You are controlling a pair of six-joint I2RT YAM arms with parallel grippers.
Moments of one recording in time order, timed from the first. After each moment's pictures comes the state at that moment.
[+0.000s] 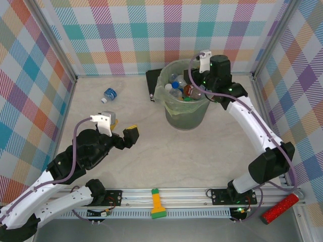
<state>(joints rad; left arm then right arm) -0.88 0.62 0.91 -0.56 -0.33 -0.40 0.40 1.52 1.57 -0.39 -0.09 0.10</state>
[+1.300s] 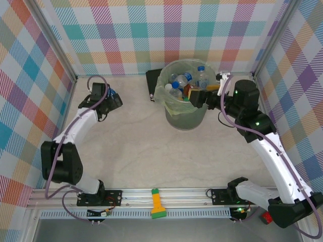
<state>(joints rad) -0.08 1.55 1.20 -0.50 -0.16 -0.50 0.40 1.04 1.26 -0.46 -0.32 0.34</state>
